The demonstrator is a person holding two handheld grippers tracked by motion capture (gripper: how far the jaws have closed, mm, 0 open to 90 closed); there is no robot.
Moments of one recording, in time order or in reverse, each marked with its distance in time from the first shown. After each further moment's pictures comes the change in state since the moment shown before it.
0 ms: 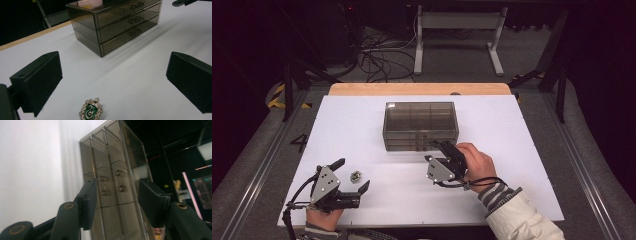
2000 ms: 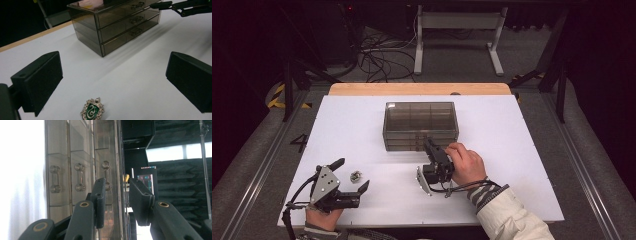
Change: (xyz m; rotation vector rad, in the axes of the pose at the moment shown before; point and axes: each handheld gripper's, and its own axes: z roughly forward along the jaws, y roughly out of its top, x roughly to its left) left arm 0.000 0.000 -0.001 0.000 0.009 0.009; right arm 0.042 -0.001 0.042 0.143 -0.362 -0.279
